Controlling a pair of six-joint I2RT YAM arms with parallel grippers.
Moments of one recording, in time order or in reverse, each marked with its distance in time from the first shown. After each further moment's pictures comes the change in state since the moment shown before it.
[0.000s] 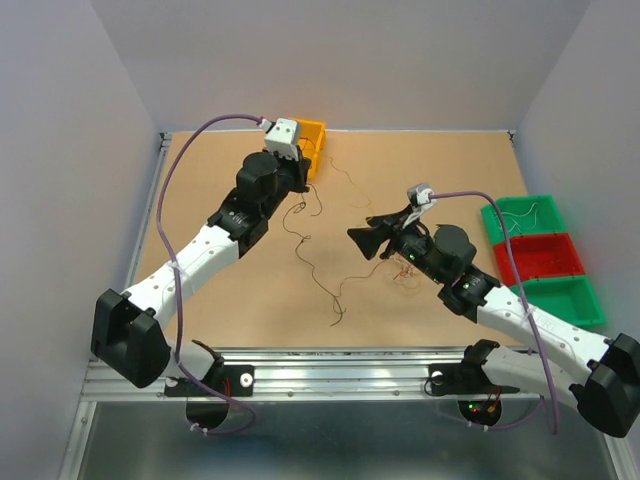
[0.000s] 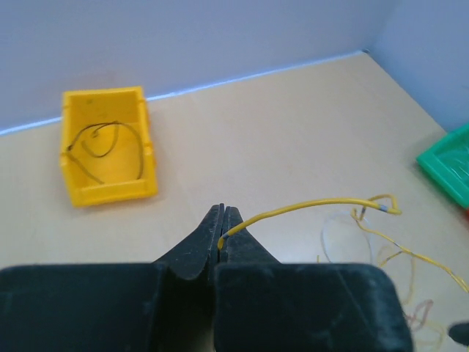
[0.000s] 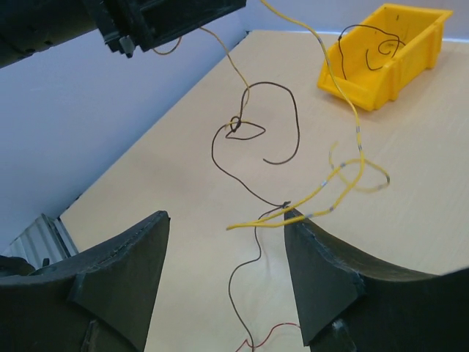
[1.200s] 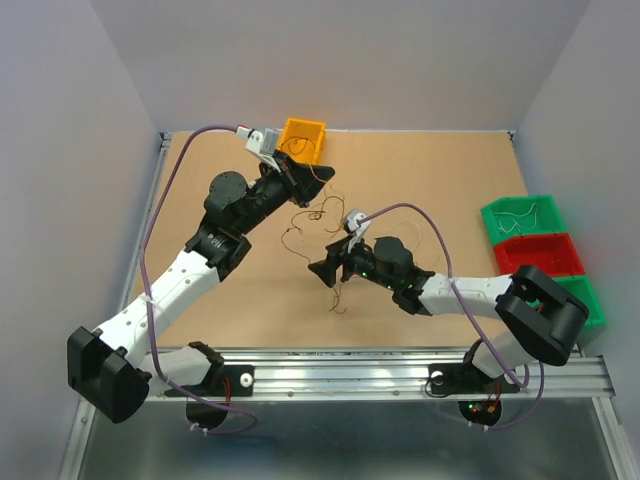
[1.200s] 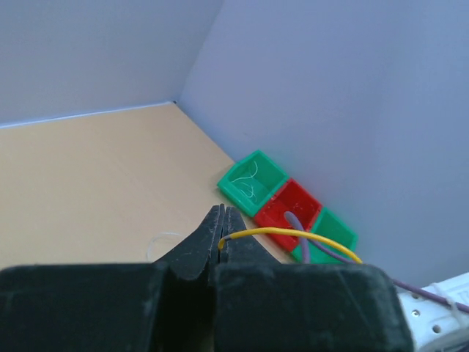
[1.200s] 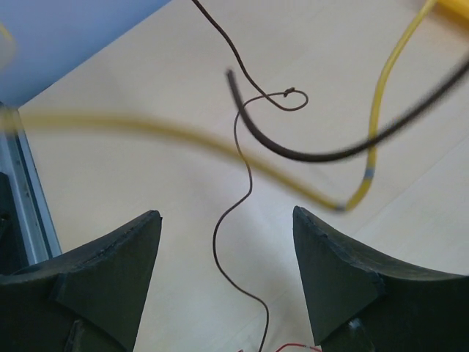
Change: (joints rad) left arm -0.001 -0.206 -0.133 0.204 0.322 -0.395; right arm 0.141 0.492 -0.022 0.337 -0.064 -0.131
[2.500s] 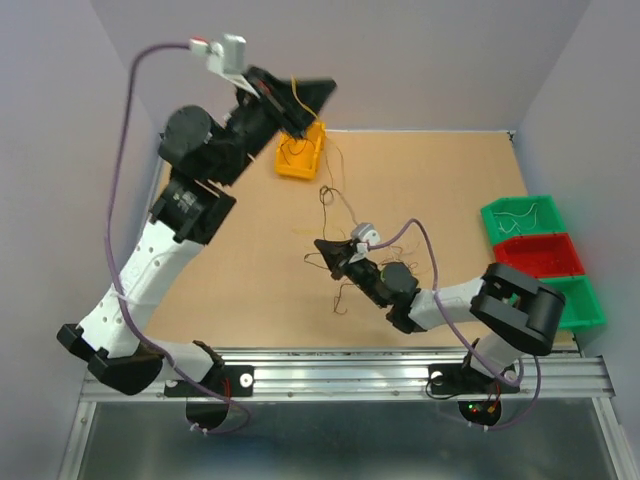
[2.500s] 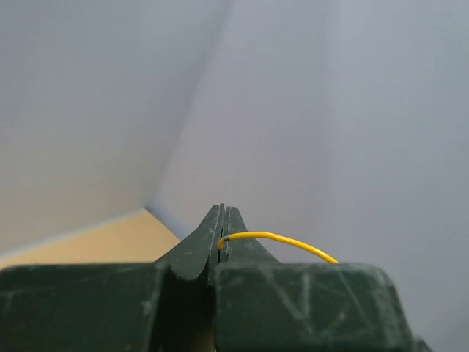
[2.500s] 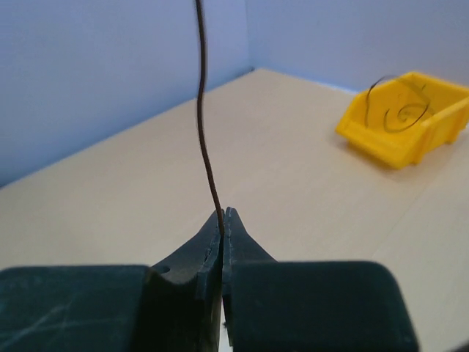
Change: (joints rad) left arm -0.099 0.141 0.681 -0.320 -0.108 0.002; right arm 0.130 0.074 -0.096 0.578 0.320 -0.208
